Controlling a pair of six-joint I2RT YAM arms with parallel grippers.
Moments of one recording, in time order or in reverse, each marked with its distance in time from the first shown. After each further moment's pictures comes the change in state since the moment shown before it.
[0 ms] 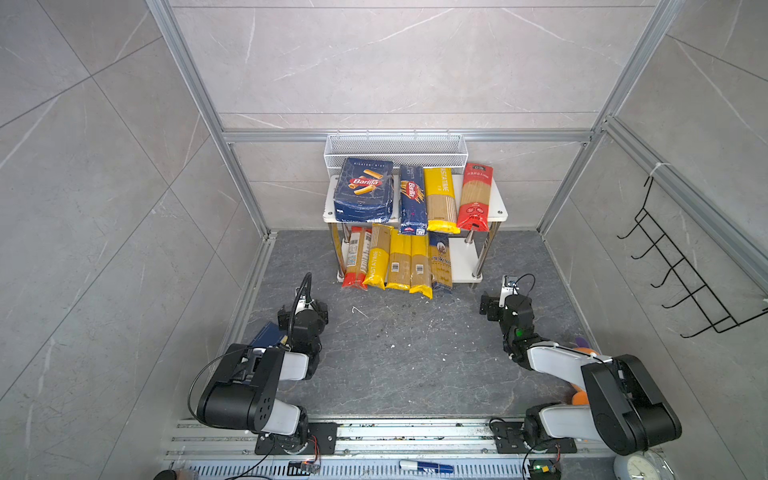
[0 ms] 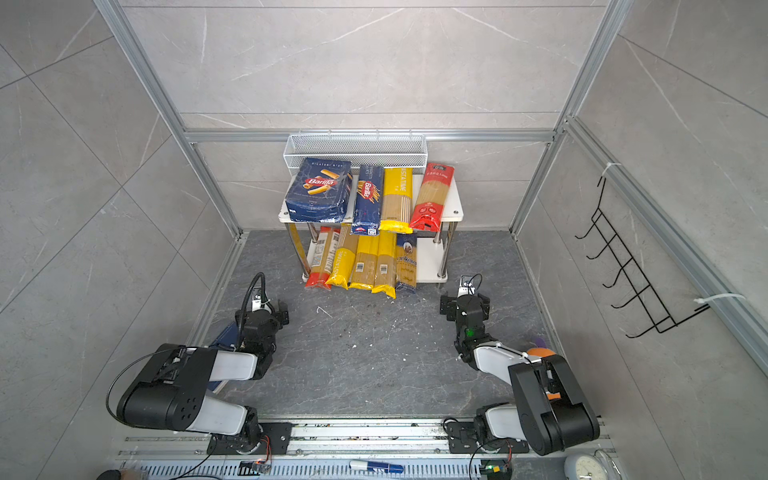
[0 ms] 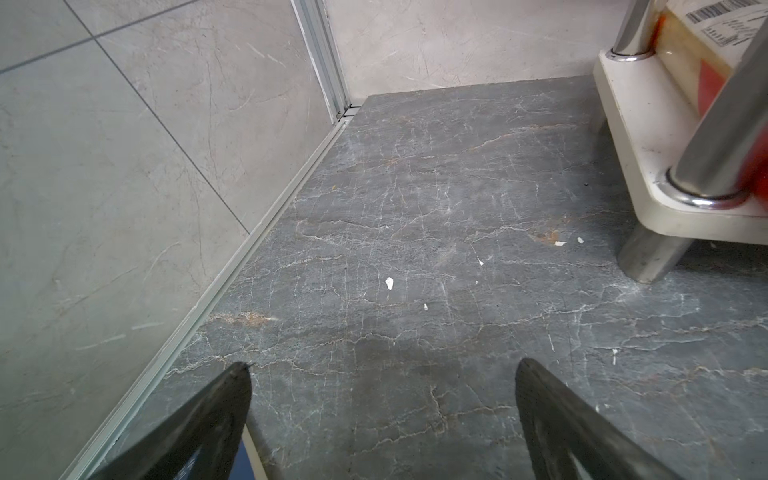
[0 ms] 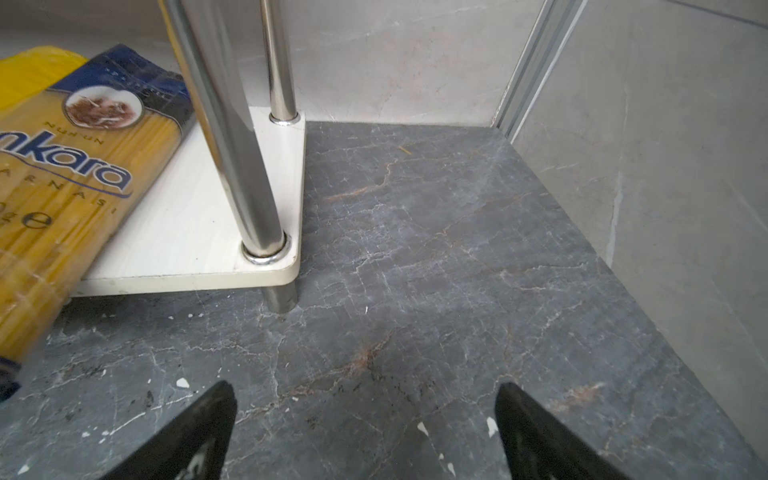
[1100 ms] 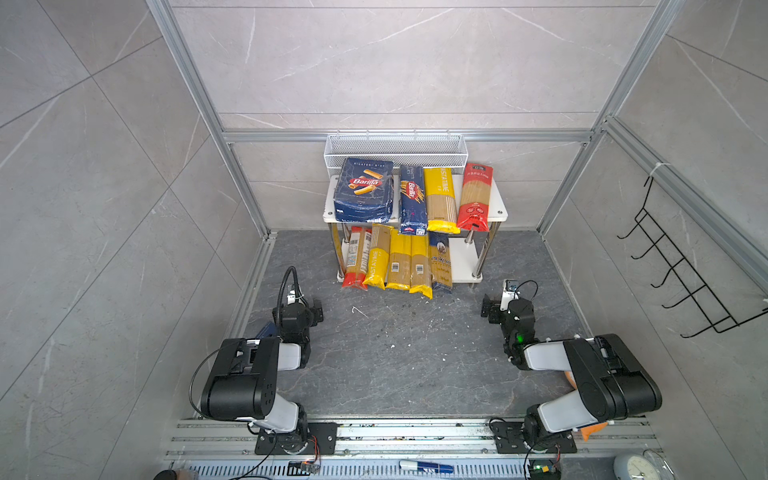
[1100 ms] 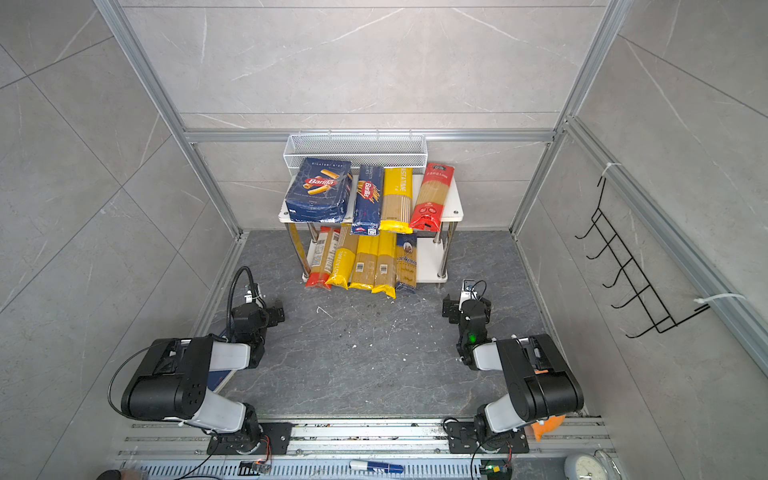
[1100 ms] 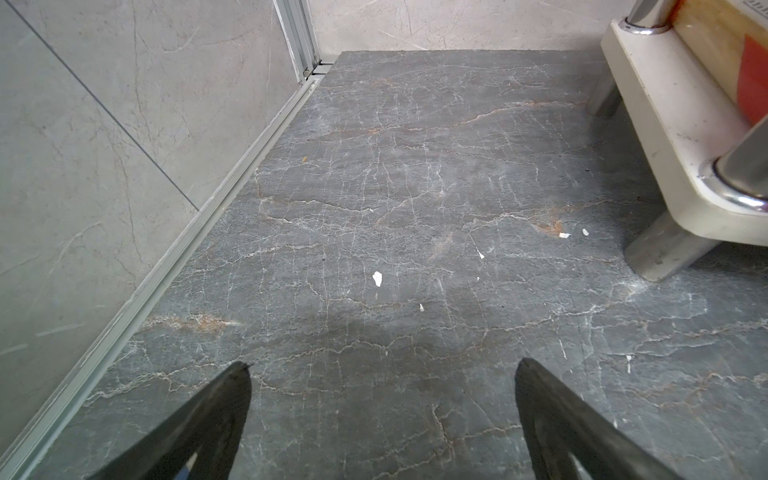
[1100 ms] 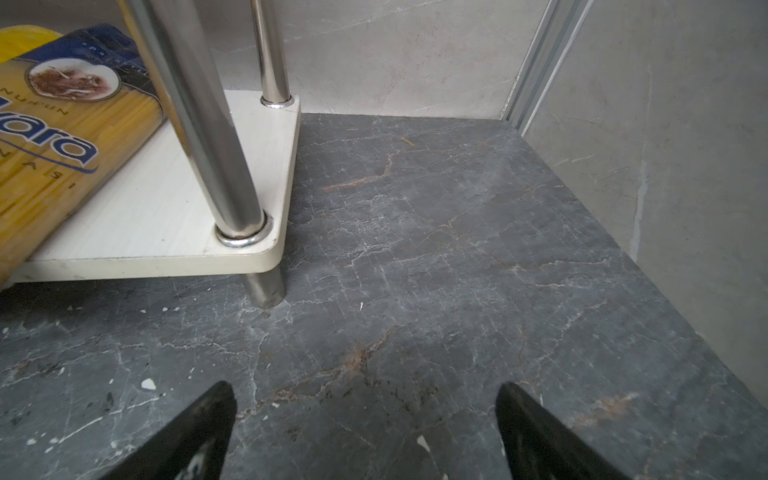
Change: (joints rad) left arm 0.146 0.053 0.076 -0.104 0.235 -0.055; right arm -0.067 0.154 -0.038 0.196 -0.084 -0.019
